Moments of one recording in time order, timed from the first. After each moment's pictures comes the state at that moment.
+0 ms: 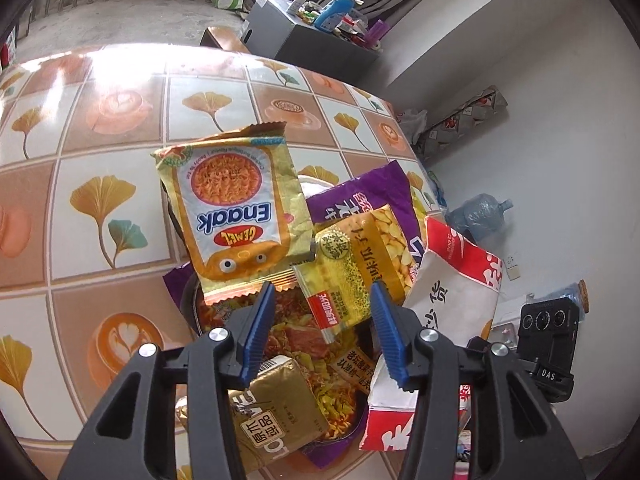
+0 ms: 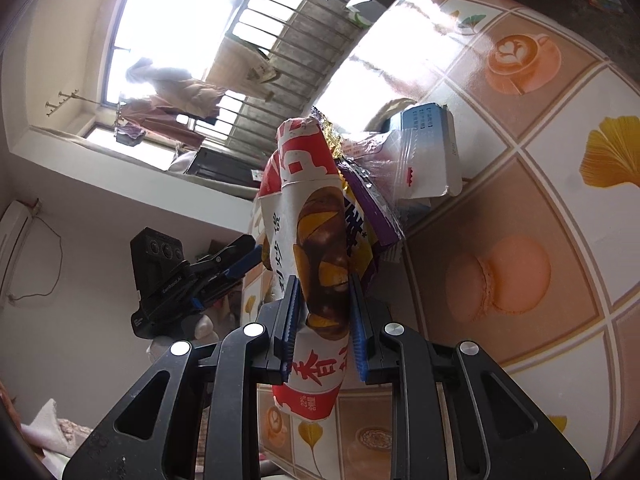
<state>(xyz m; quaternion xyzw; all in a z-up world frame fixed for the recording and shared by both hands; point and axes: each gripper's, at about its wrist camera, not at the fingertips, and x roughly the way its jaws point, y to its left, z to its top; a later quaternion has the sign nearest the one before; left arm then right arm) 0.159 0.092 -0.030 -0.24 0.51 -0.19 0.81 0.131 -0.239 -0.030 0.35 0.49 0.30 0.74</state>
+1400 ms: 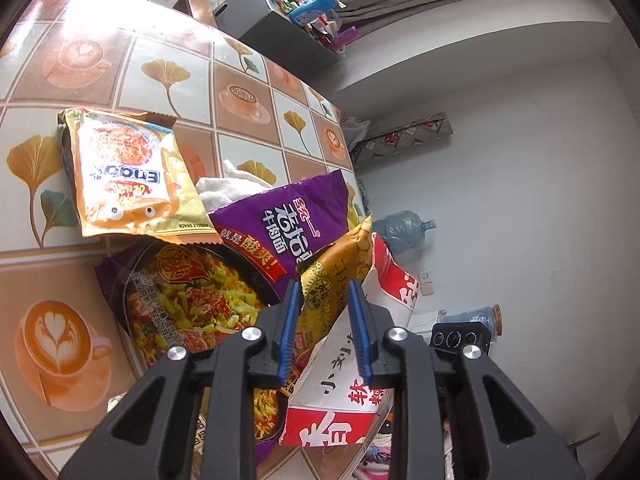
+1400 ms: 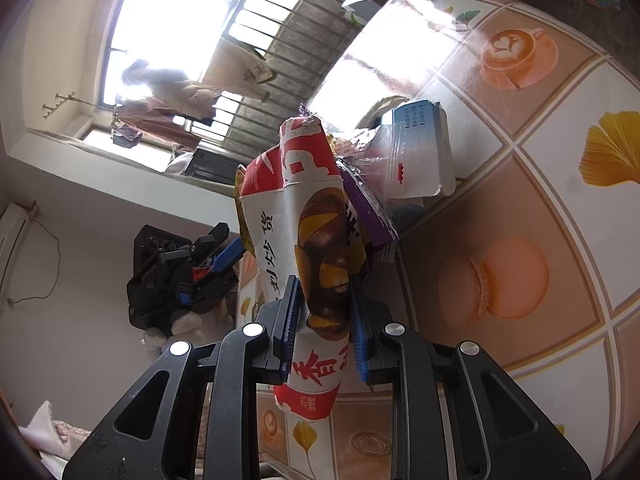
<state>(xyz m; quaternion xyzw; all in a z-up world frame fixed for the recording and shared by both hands) 0.159 0.107 -0.024 -0.36 0.47 -0.28 0.75 0.132 -0.245 -0.042 0.35 0.49 0.30 0.74</state>
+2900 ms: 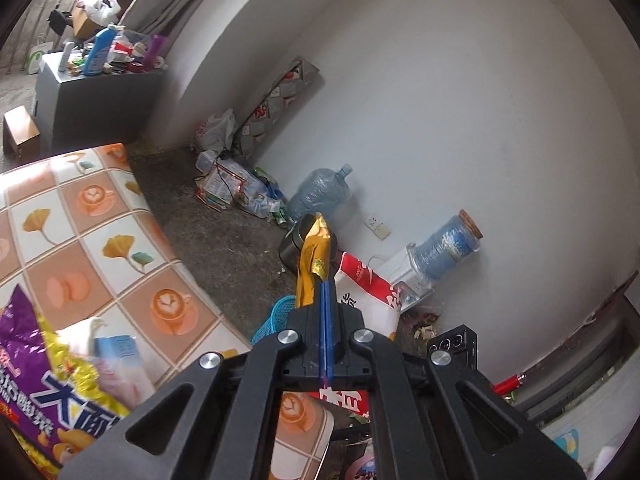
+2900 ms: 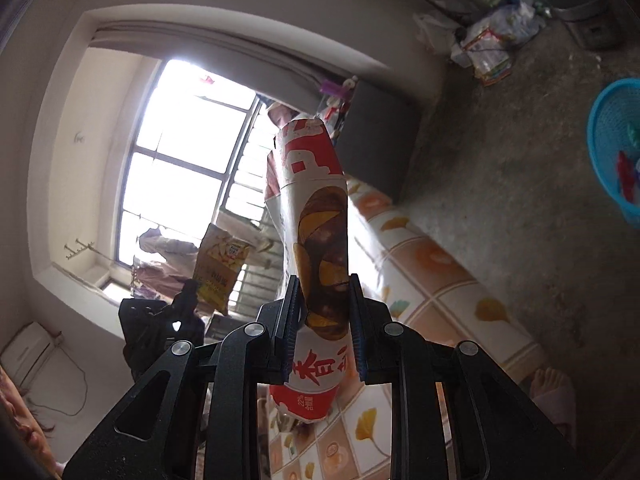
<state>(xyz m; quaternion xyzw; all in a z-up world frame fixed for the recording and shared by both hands) 0.178 -0.155 0.098 -0.17 0.39 -0.48 0.77 0.006 -0.488 -0.022 0.52 0.25 0.09 0.81</state>
